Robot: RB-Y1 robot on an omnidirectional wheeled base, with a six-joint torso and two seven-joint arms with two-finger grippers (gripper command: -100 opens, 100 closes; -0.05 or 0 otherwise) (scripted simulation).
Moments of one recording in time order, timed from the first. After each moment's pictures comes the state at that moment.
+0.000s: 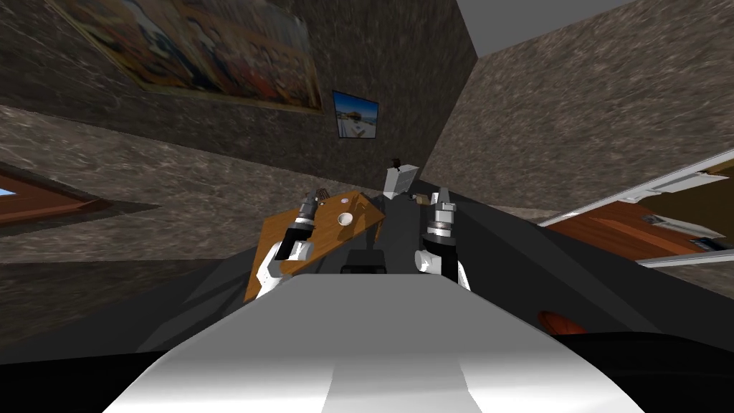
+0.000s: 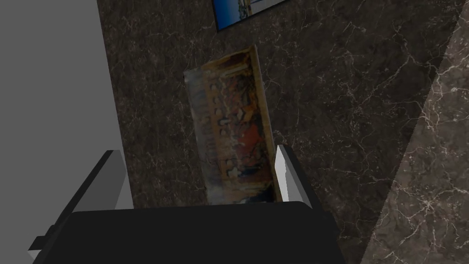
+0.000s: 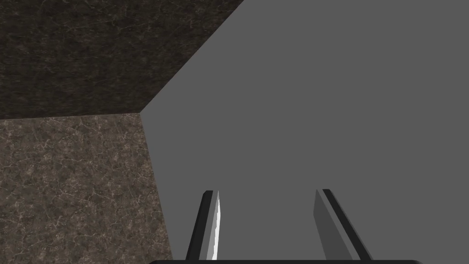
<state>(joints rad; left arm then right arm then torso) 0.28 0.25 0.02 -2.08 0.02 -0.17 -0.23 0.46 0.04 -0.02 -2.32 0.11 -0.40 0.15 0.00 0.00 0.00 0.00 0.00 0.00</state>
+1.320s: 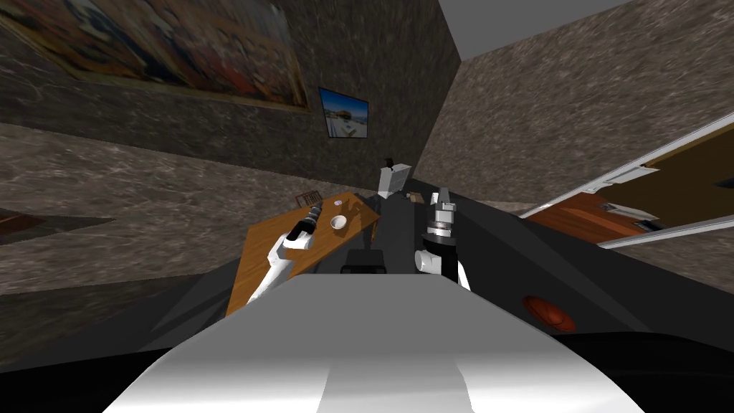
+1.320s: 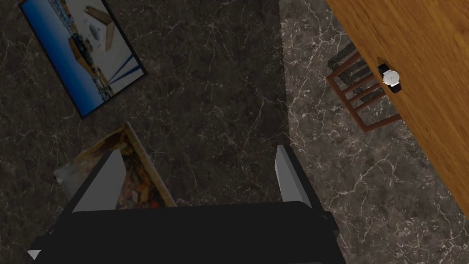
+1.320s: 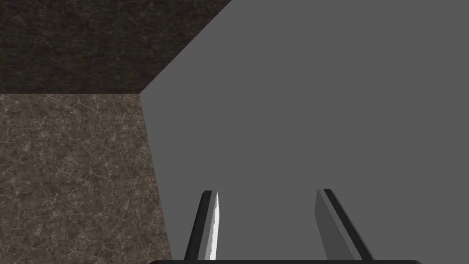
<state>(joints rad) 0.10 0.33 0.05 -1.75 0.09 0.21 -0.32 0.46 0.04 -0.02 -2.32 0.11 -0.40 0.15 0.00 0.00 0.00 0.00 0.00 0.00</state>
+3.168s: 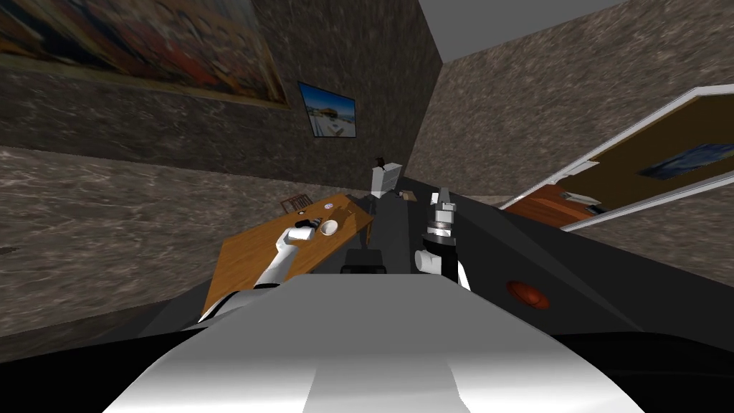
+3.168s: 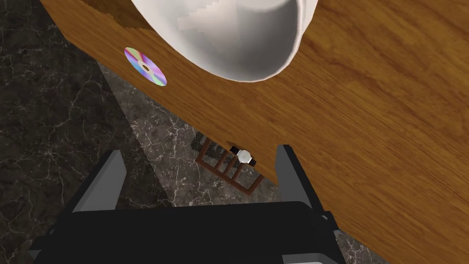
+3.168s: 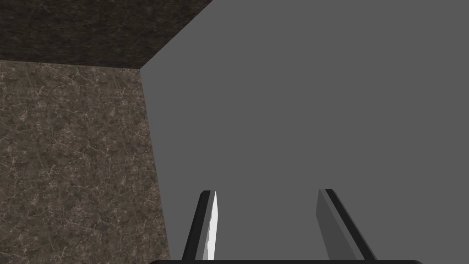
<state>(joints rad) -0.12 0.37 0.08 -1.33 0.18 0.70 -0.43 0.46 0.04 -0.02 -2.32 0.11 -0.40 0.15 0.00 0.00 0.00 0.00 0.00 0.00</state>
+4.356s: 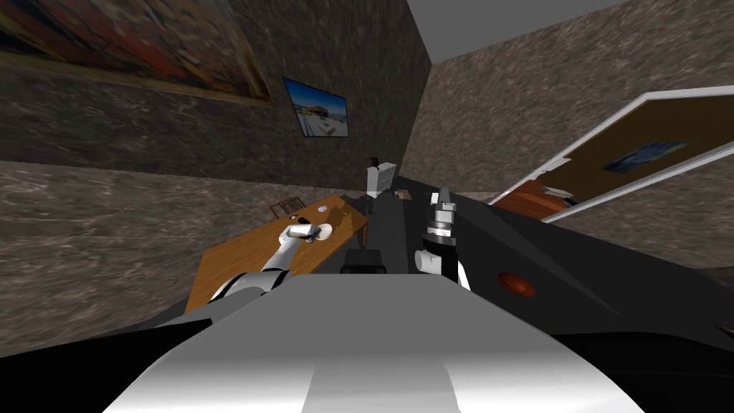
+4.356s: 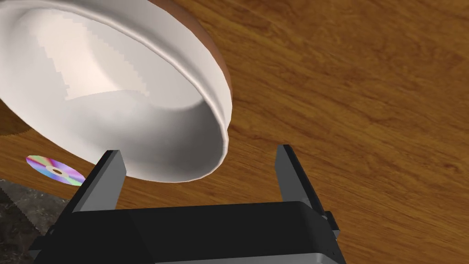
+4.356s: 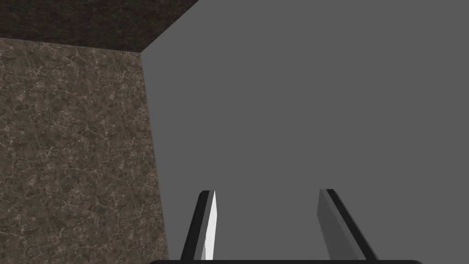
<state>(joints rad) -0.28 0.39 0.11 -1.05 0.24 1.02 -0.50 0.46 0.04 -0.02 -2.32 0.11 -0.40 0.15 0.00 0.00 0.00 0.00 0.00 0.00</state>
